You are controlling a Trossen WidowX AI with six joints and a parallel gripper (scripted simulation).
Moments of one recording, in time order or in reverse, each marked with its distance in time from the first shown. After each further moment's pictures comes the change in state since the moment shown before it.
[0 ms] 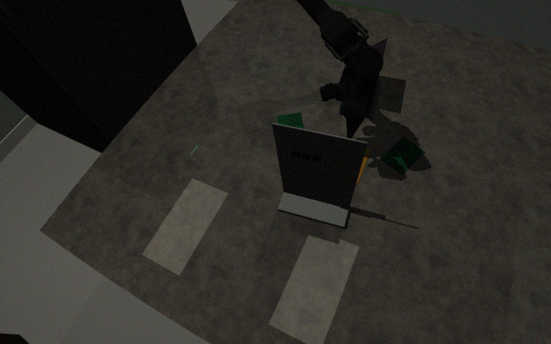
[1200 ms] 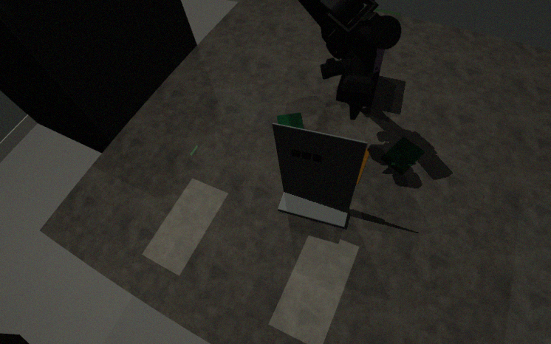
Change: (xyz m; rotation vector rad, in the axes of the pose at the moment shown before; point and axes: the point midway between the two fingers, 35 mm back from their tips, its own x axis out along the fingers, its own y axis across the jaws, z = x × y) arm -0.057 0.040 0.000 0.003 0.004 0.002
